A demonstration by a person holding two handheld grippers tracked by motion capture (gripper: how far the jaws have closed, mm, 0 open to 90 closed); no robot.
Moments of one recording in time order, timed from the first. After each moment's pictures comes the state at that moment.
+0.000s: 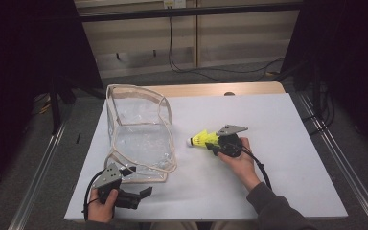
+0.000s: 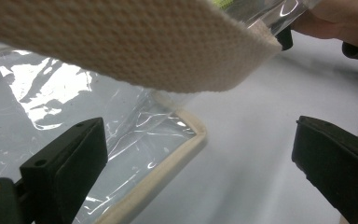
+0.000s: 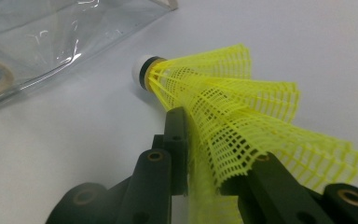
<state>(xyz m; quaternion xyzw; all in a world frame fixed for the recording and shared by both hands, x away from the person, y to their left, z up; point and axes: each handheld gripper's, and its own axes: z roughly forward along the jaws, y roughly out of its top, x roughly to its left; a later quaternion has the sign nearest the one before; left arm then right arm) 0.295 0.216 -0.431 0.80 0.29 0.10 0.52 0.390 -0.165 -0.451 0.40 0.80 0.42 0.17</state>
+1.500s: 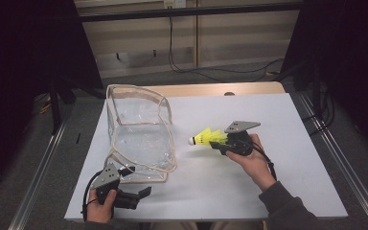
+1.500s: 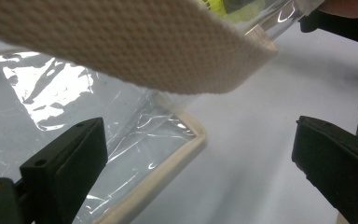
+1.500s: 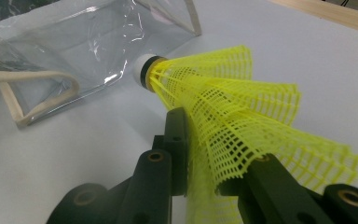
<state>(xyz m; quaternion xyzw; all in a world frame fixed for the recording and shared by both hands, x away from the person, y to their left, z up) 0.294 0.218 -0.430 0.79 0.30 0.09 0.53 0.372 -0.184 -0.410 0.37 0.80 0.44 0.14</state>
